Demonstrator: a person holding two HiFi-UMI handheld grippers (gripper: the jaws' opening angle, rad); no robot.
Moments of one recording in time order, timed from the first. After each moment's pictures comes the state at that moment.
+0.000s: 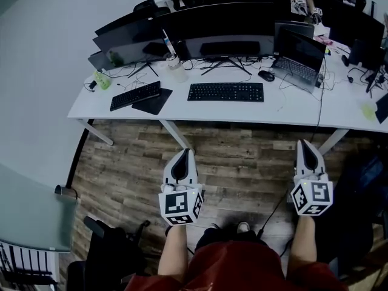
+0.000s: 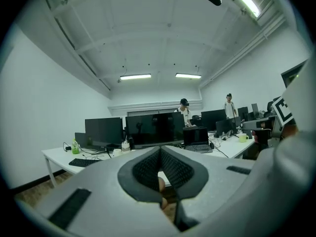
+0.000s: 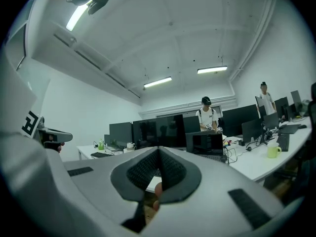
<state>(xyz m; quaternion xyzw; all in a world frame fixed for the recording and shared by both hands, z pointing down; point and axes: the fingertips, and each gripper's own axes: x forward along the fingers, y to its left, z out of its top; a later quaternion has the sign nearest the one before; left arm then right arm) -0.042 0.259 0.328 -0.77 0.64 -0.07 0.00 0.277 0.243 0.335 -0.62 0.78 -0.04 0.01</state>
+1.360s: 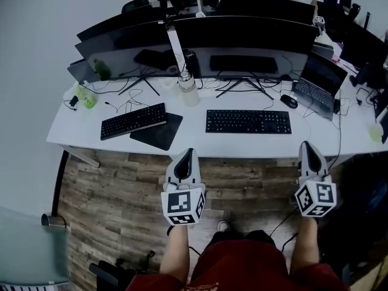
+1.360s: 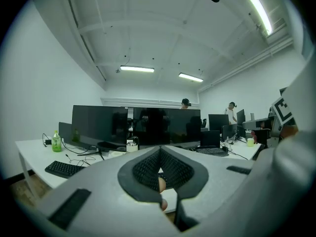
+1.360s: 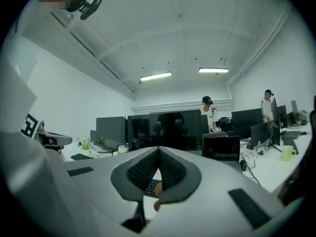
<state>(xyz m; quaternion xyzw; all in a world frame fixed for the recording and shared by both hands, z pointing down) -0.226 0.012 0.358 -0.81 0.59 -0.04 -0.04 0.097 0.034 0.333 -0.67 0.75 -0.03 -0.01</state>
